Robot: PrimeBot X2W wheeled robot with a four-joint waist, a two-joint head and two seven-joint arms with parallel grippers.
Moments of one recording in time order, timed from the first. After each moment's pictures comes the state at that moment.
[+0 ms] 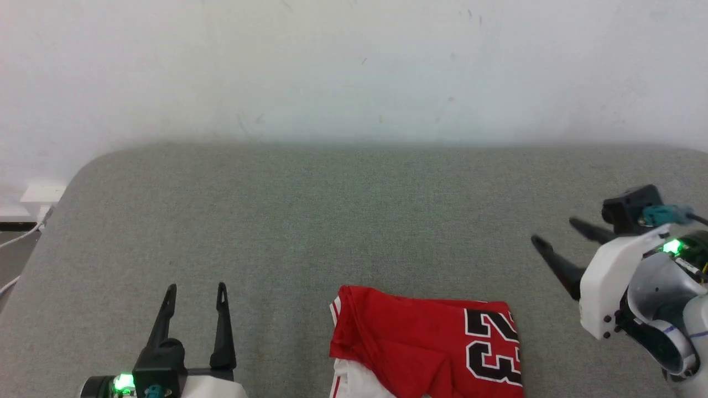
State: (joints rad) left arm 0.13 0.10 -0.05 0.01 -0.03 0.11 -0.26; right arm -0.22 -0.42 0.21 -0.02 0.42 0.13 0.46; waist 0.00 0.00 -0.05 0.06
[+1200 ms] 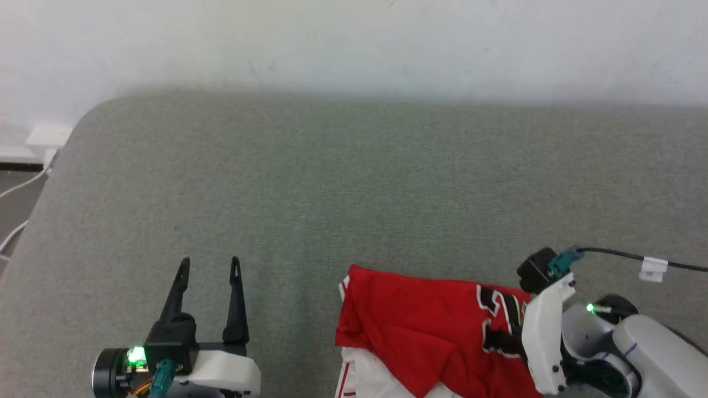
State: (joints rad) left arm 0.04 0.07 -0.07 0.04 -0.02 0.10 -0.26; right arm -0.34 -0.52 0.67 0.26 0.87 0.13 0.64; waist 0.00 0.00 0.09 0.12
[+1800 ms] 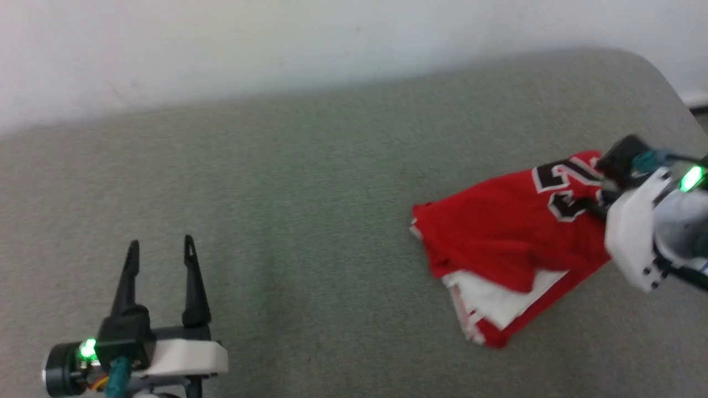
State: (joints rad) left arm 0.05 0.08 0.01 -0.06 -0.03 0.13 -0.26; right arm -0.67 -0.82 0.81 0.11 0.68 0.13 0.48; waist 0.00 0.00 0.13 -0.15
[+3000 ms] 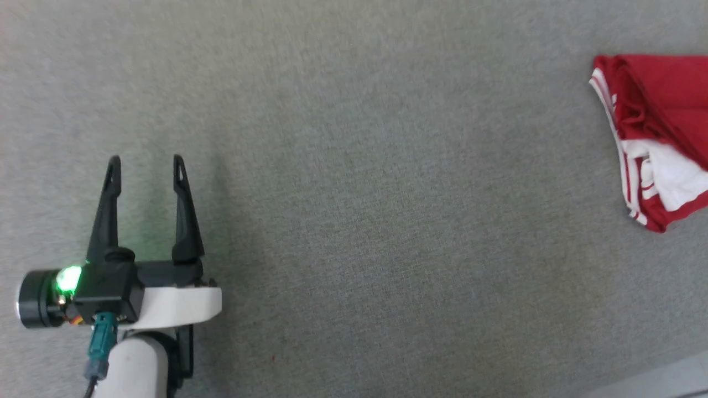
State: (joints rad) left arm -0.13 0.16 -0.03 -0.16 -0.01 0.13 -0.26; right arm -0.94 -0.76 0.42 0.94 0.24 0.13 0.05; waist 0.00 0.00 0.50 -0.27
